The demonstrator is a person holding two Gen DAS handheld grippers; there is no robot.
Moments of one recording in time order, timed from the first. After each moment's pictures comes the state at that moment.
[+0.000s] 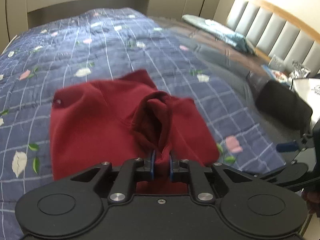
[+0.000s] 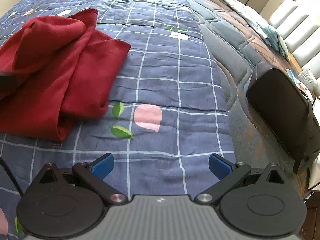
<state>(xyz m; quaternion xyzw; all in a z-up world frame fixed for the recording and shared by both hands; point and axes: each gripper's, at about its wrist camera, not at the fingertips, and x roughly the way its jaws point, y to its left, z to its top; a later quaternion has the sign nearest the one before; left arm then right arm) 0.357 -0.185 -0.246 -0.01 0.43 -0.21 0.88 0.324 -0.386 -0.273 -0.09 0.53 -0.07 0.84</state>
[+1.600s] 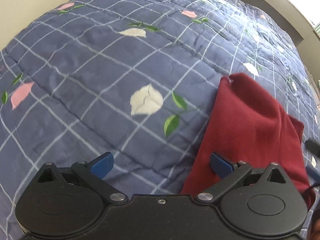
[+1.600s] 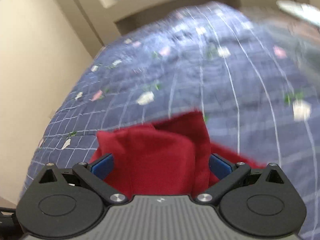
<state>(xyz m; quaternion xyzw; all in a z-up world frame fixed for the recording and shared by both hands) 0.394 -0.027 -0.300 -0.25 0.50 0.16 0.81 0.479 -0.317 -0.240 0.12 0.41 0.17 0.89</state>
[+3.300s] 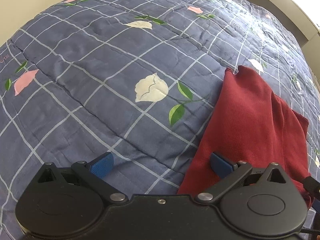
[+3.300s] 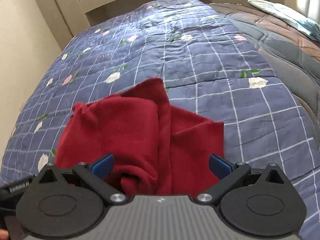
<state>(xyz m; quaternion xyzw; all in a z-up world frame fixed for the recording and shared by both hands) 0.387 -0.033 -0.308 -0.25 0.50 0.17 0.81 0.431 -0.329 -0.247 0.10 0.45 0.06 0.89</state>
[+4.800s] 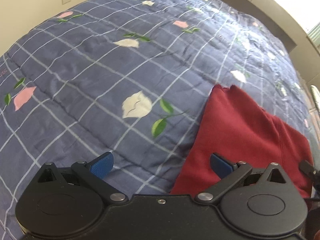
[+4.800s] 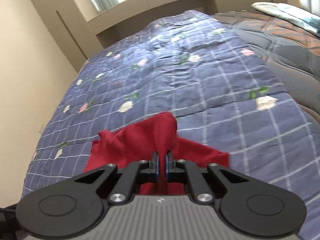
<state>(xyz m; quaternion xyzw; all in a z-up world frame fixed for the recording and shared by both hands) 0.387 -0.039 -0.275 -0.25 0.48 0.14 0.83 0.447 -0.361 -0.226 0.16 0.41 0.10 0.89</state>
